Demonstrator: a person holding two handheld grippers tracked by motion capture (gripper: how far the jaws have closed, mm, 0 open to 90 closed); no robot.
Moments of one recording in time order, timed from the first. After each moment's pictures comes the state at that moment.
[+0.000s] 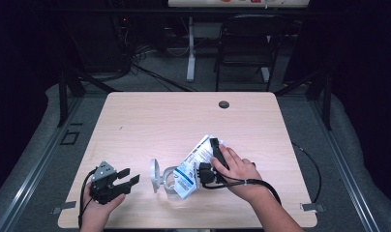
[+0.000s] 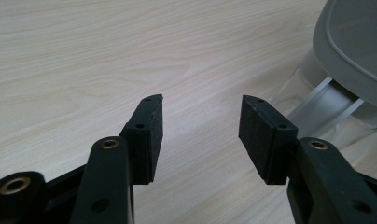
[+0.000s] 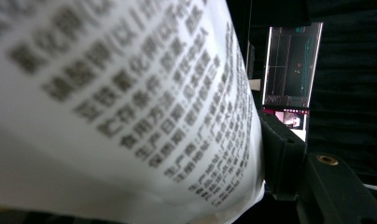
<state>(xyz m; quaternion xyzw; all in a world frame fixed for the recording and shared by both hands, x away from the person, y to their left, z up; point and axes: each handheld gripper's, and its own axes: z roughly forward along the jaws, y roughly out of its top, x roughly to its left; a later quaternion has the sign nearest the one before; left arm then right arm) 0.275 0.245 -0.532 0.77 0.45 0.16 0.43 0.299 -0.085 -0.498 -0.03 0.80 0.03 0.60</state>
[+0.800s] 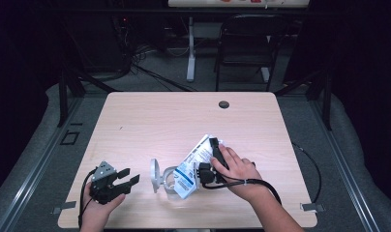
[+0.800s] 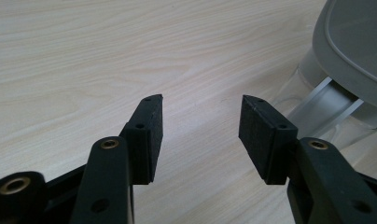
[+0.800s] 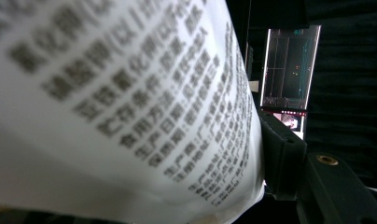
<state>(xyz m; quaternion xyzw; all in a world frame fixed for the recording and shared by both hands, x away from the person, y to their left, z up) 0.275 0.246 -0.531 0.77 0.45 0.16 0.42 0.299 -0.085 -0.499 -0.03 0.80 0.04 0.60</state>
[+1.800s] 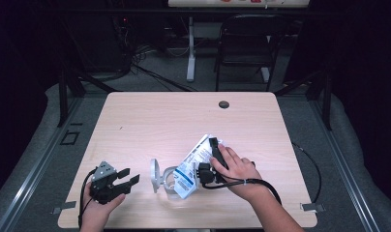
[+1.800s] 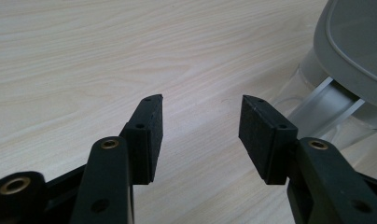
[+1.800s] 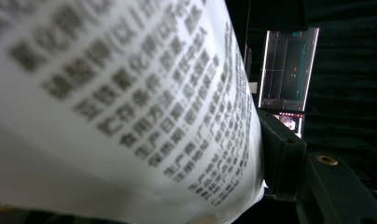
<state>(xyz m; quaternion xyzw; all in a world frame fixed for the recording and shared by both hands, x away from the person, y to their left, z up) 0.275 0.246 -0.531 0.77 0.45 0.16 0.43 0.300 -0.084 -0.499 -0.04 0.80 0.04 0.60</state>
